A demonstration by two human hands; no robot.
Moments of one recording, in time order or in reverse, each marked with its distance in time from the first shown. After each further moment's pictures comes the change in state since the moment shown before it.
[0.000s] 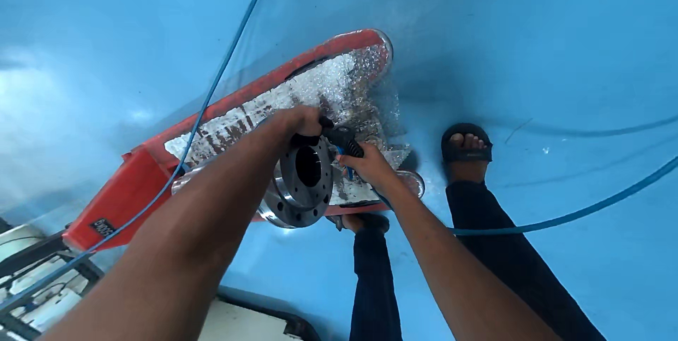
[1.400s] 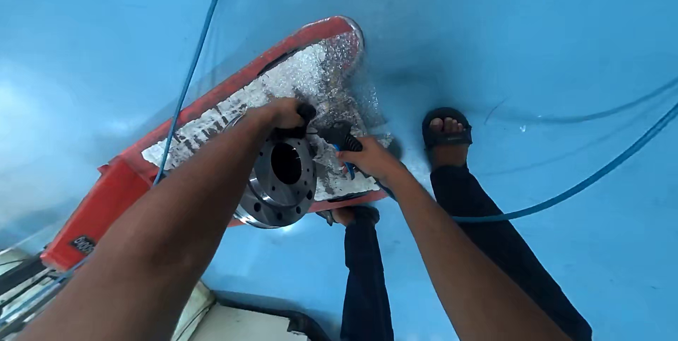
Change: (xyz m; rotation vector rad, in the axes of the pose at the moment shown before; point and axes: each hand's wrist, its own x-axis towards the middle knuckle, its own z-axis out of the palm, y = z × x) left_hand 0.026 -0.004 0.008 -0.144 0.114 0.049; right_hand -0.017 0.011 -0.041 -0.052 -0.045 0.076
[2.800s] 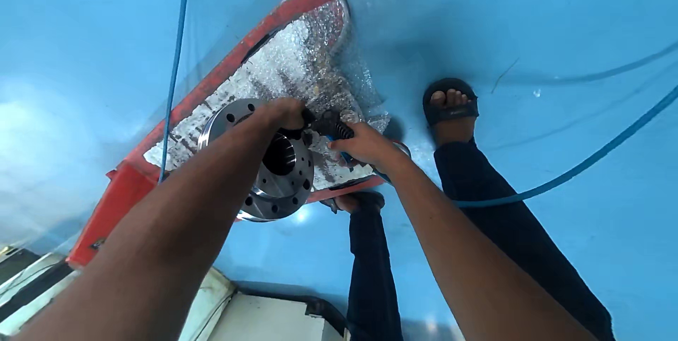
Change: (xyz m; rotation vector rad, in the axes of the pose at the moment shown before) left_hand 0.019 0.024 0.033 0.347 -0.136 -0.001; right_hand 0.000 0.004 0.002 0.033 -0.041 0.094
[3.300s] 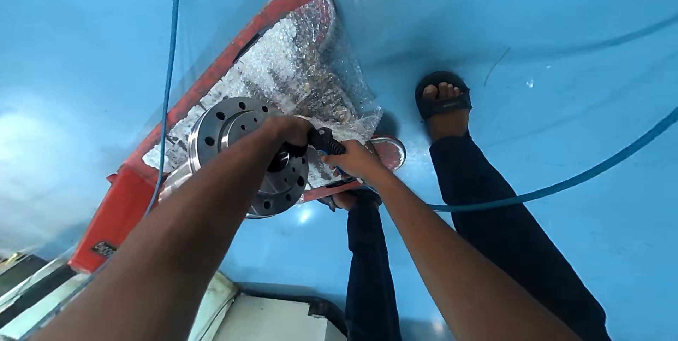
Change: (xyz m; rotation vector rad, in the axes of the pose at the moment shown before) left_hand -0.004 0.034 0.030 0.078 -0.169 0.149; right_hand 0.011 0.053 0.022 -0.008 0.013 -0.005
